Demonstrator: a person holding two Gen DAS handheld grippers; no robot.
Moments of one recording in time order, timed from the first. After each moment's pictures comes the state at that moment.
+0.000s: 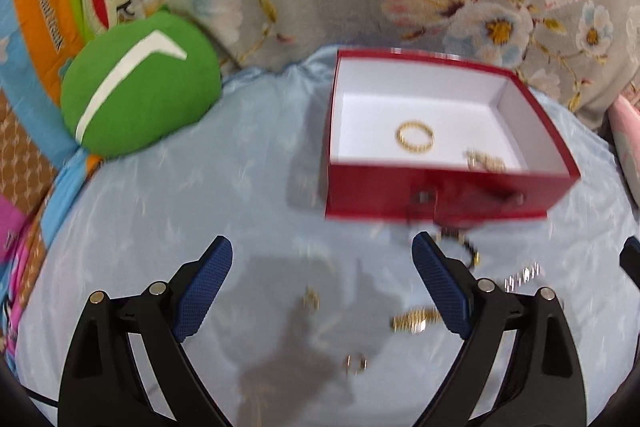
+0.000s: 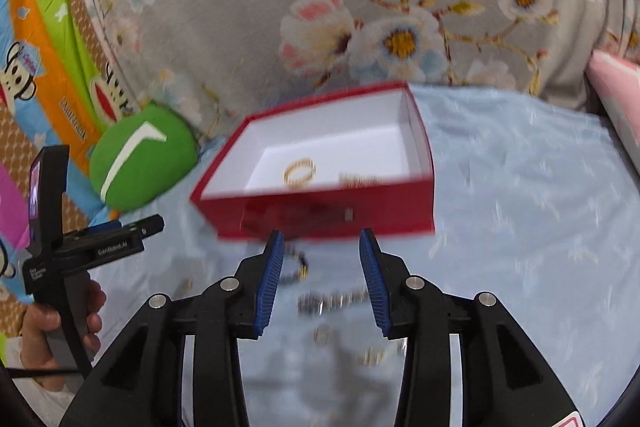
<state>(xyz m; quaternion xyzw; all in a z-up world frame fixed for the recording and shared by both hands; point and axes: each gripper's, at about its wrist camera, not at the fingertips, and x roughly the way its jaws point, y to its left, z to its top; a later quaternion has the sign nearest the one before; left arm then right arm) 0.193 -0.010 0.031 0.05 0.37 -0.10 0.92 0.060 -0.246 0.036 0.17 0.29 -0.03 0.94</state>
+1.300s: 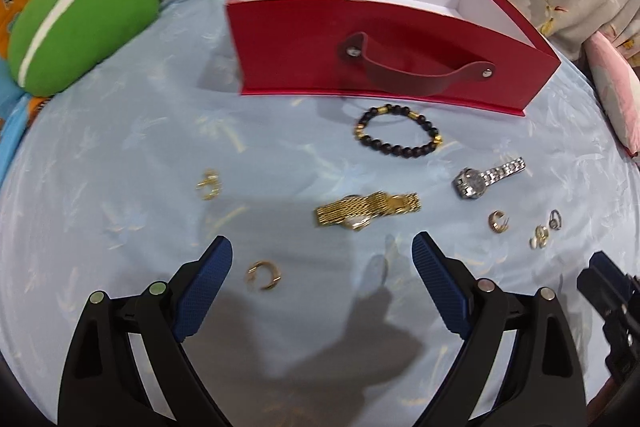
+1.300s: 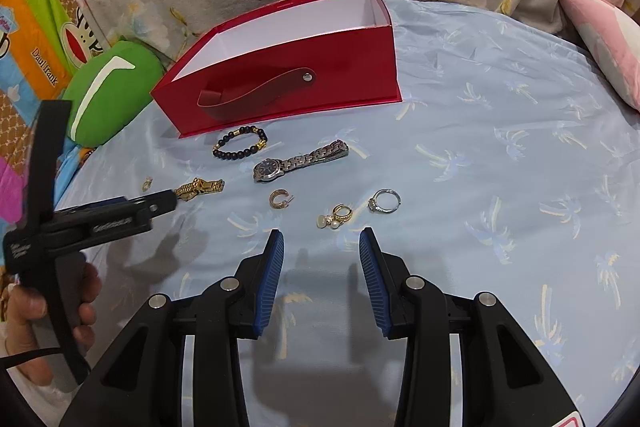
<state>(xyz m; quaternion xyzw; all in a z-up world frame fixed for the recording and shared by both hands) 0.177 -0.056 -0.049 0.06 0.46 -0.17 0.87 0.035 -0.242 -0.030 0.16 0.38 -0.07 0.91</state>
